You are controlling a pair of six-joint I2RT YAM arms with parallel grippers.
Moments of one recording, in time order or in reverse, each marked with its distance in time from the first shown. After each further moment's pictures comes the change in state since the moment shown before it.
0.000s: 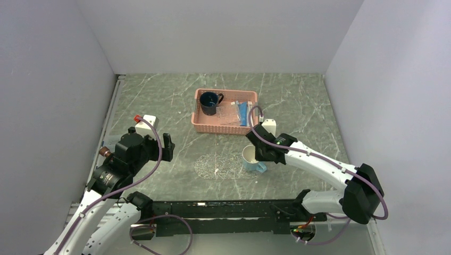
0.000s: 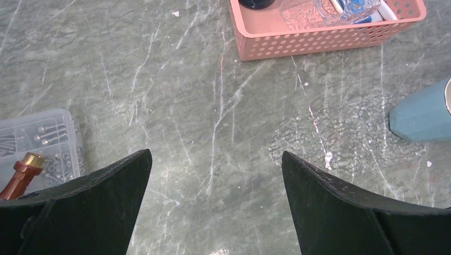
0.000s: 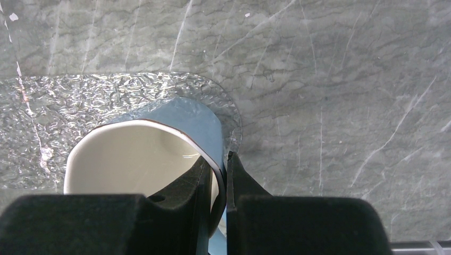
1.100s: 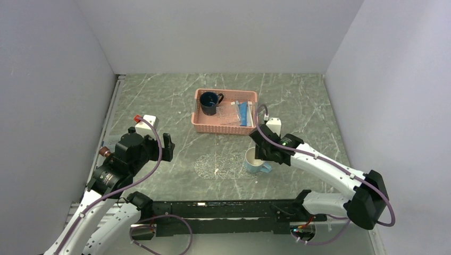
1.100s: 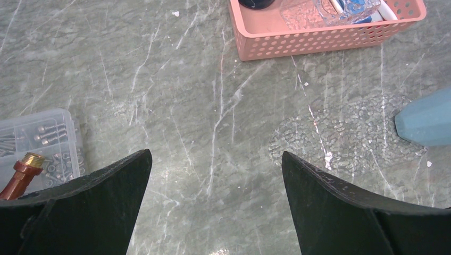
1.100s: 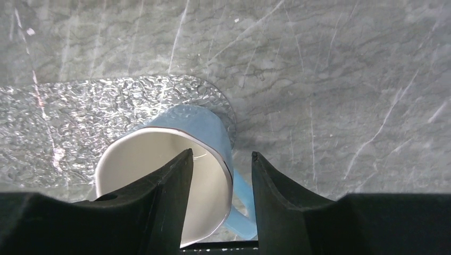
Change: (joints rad) left arm 0.000 0.000 0.000 0.000 0.000 0.000; right arm 0.000 -0.068 -0.004 -0.033 0.018 0.032
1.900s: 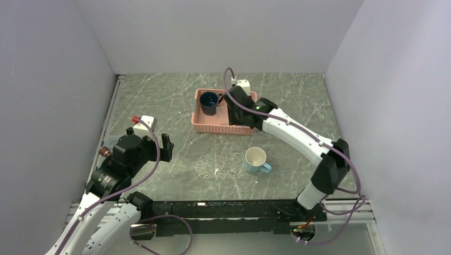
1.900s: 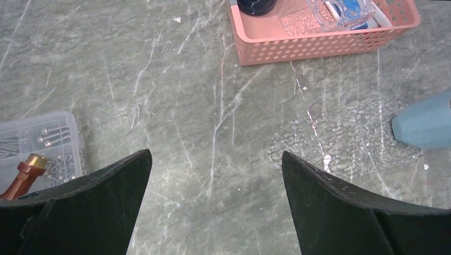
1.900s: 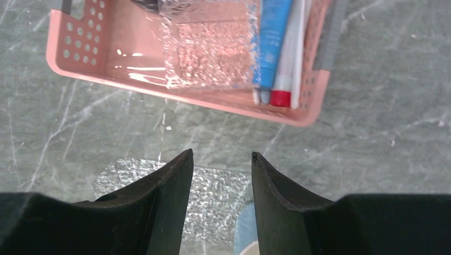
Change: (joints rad) left arm 0.000 -0.023 0.000 0.000 -0.003 0.000; right arm -0.001 0.415 0.636 -0.009 0.015 -0.252
